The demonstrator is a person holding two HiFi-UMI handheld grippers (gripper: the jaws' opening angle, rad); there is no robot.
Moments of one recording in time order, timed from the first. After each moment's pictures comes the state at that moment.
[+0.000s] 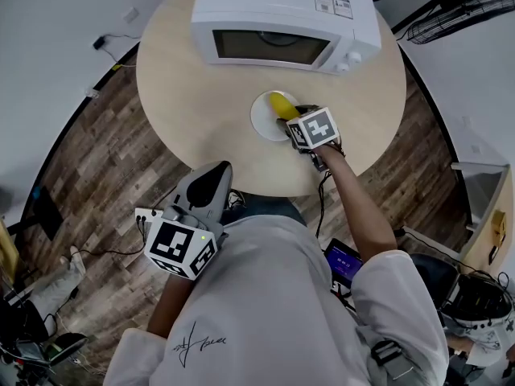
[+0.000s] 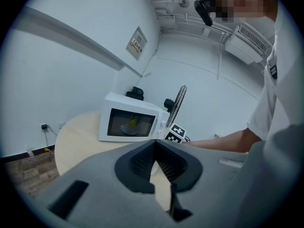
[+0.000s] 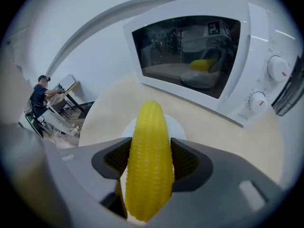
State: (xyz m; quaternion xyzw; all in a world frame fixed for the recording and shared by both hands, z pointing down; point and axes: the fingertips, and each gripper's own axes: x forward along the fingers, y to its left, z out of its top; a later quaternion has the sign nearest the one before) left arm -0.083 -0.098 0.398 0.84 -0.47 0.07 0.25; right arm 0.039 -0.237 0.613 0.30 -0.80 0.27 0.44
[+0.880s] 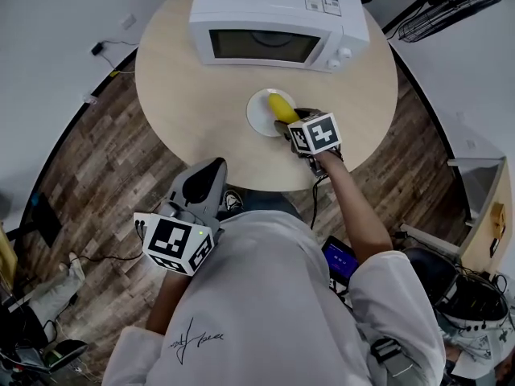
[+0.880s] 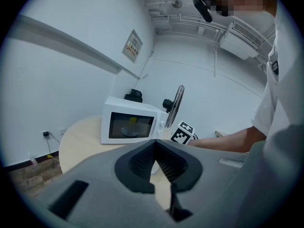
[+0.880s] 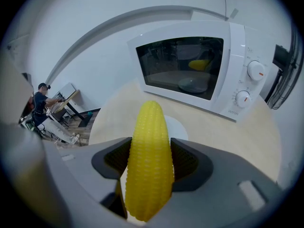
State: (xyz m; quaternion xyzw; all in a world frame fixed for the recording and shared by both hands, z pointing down) left arm -0.086 -0.084 0.388 0.85 -0.47 0.08 0.22; right arm 0.044 -0.214 0.582 0.32 -0.81 0.28 0.39
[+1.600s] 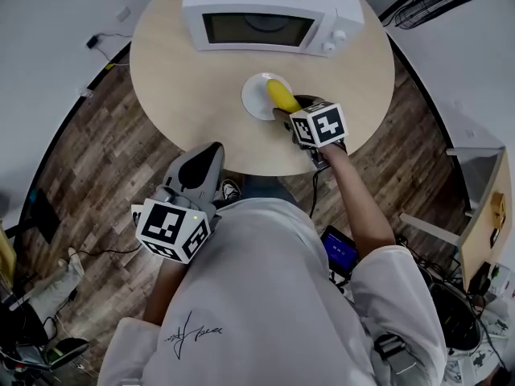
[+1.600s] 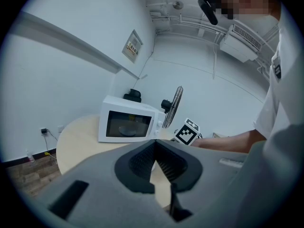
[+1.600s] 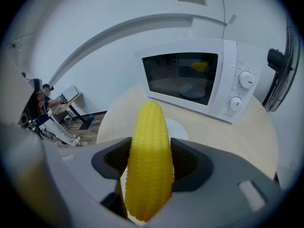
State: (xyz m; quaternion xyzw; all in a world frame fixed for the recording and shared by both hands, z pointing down) left arm -0.078 -0.071 0.388 0.85 -0.46 0.07 0.22; right arm 0.050 -0.192 0.553 0.33 -0.83 0.26 0.37
